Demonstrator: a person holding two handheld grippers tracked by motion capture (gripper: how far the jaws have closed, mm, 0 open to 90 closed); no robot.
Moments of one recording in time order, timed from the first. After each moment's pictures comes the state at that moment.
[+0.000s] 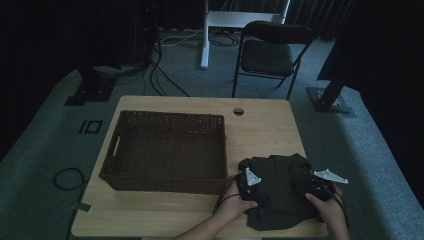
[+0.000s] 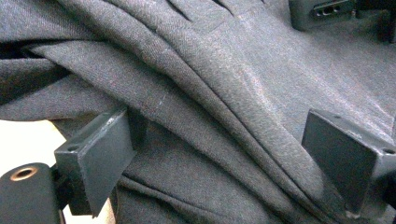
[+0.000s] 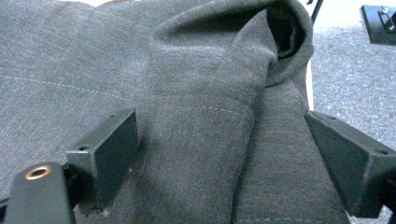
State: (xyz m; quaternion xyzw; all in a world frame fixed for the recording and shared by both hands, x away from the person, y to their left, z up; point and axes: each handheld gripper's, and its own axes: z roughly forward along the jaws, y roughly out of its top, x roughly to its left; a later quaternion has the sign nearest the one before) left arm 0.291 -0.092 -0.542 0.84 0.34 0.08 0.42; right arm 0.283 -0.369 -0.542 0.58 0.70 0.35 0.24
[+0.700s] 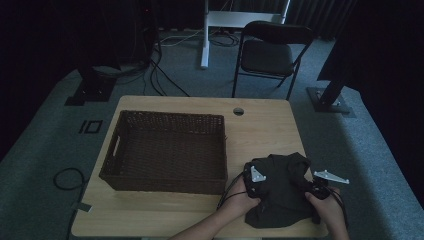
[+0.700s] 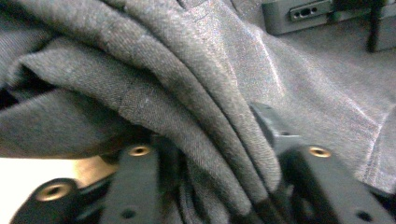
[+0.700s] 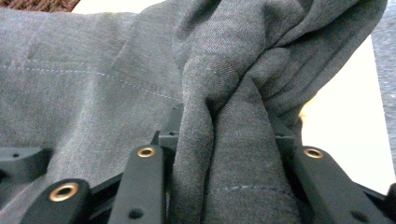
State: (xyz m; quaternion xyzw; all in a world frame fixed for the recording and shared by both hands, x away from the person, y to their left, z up) left arm 0.299 -0.108 -0.540 0.85 0.32 0.06 0.41; right arm 0.282 -0.366 -0.544 0.59 0.68 0.41 0.16
